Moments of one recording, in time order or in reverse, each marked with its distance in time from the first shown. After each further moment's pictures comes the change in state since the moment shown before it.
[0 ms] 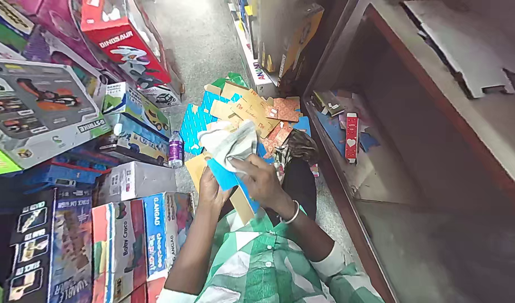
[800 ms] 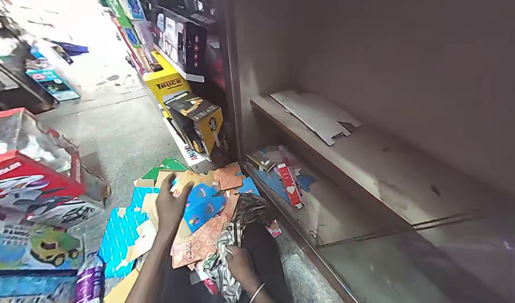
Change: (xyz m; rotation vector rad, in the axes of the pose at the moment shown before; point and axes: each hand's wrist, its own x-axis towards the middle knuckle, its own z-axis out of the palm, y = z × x) left_hand 0.196 -0.060 0.103 1.485 -0.215 0.446; right_hand -0.069 0.132 -0.028 -0.084 -0.267 1.095
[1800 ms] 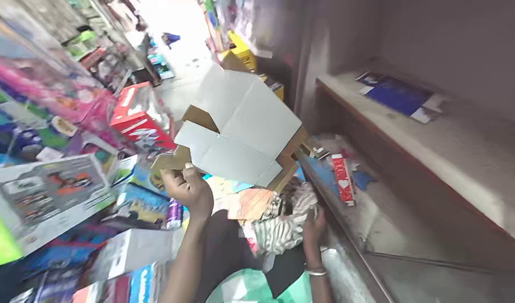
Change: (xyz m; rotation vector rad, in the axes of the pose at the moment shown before) left_hand -0.053 0.071 -0.069 -0.323 0.762 0.389; right_hand -0.025 0.017 -0.067 0.428 0.858 -0.125
